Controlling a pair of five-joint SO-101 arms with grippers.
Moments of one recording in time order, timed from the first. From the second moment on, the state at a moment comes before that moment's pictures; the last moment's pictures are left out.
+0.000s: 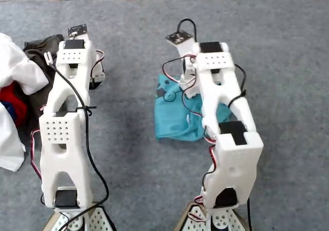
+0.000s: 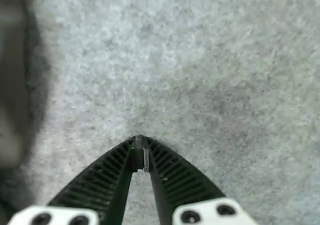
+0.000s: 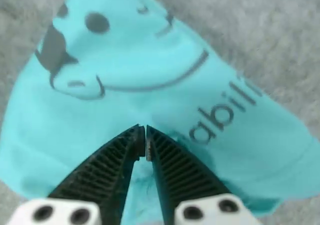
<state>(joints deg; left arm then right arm) -6.5 49.0 -38.9 79.8 13.9 -5.6 25.5 -10.4 82.2 25.2</state>
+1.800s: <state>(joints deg) -5.5 49.0 -39.0 78.5 13.8 4.9 14.7 6.8 85.5 27.2</state>
